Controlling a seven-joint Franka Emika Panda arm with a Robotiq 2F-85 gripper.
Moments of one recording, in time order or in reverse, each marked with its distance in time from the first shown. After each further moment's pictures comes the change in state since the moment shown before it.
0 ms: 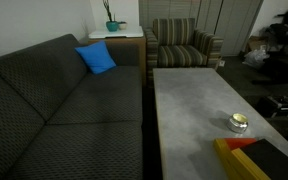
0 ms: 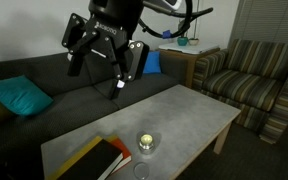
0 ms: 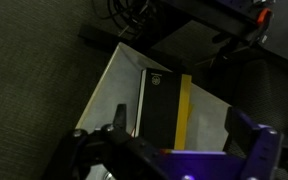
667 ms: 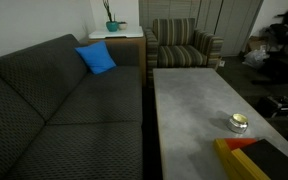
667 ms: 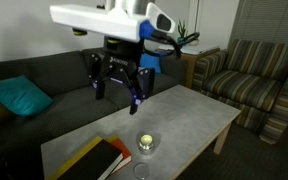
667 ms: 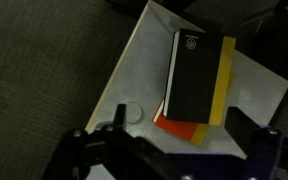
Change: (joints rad) arm -0.017 0.104 0.082 -0.068 -0.013 0.380 0.093
